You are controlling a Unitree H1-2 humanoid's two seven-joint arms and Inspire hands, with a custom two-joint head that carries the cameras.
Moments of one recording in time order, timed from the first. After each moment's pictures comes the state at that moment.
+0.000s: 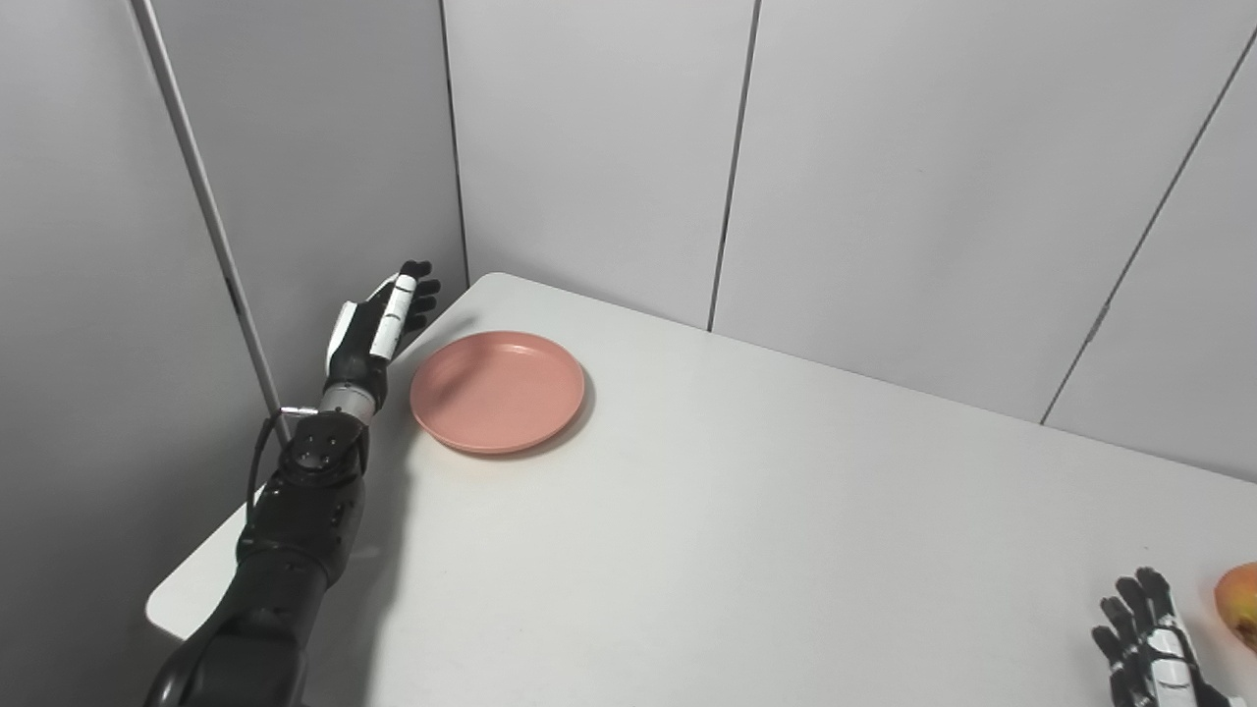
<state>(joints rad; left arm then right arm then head) -0.48 0.50 0.31 0.75 -0.15 -0.22 -0.01 -0.07 -0.12 -0.03 0.01 0.20 -0.01 0.18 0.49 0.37</state>
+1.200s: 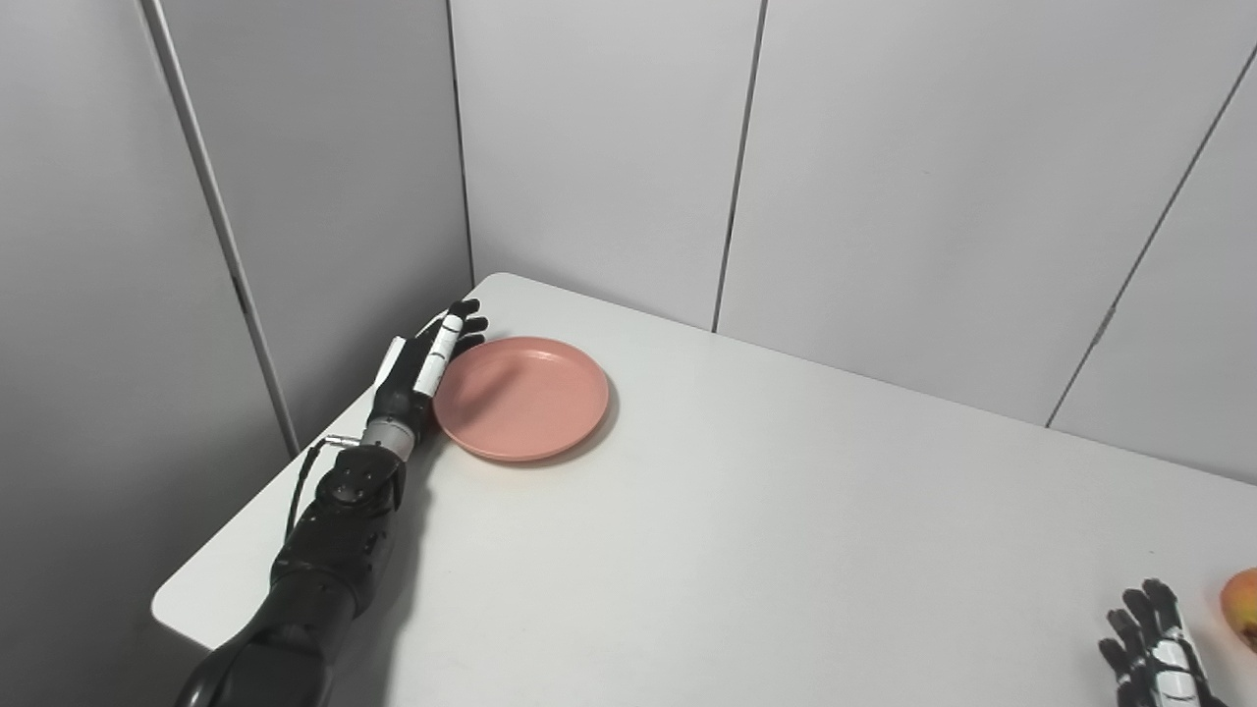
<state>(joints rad) -0.47 0.46 0.23 0.83 -0.17 -0.31 -0.07 -0.05 -0.12 -0.03 -0.01 0.18 0.00 0.18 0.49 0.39</state>
